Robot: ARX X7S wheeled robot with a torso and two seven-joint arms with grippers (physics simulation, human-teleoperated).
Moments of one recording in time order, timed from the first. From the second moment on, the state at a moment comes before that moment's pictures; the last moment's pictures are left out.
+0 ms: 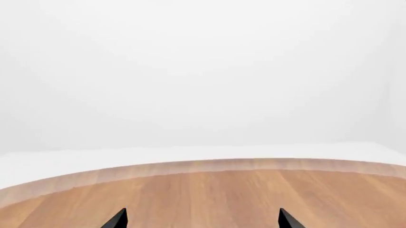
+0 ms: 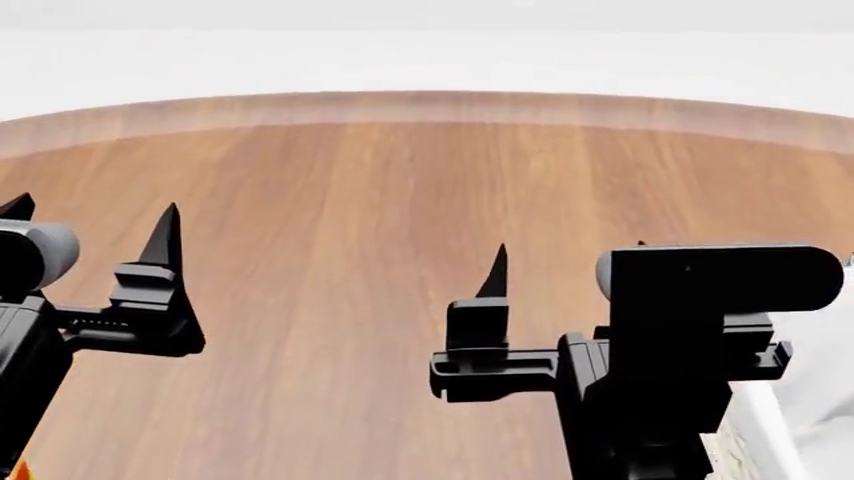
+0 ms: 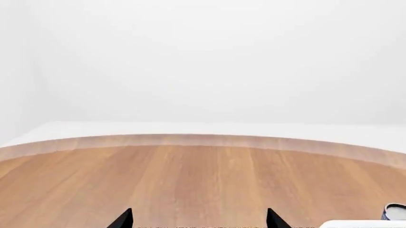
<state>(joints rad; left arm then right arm) -0.57 -0.15 0.01 0.75 -0.44 -1.19 -0.25 0.57 0.17 0.07 -0.77 0.55 1.33 0.30</state>
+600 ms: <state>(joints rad) -0.56 -0.17 0.02 0.73 -0.45 -1.17 -0.27 0.53 0.19 0.02 -0.69 0.56 1.27 0.29</state>
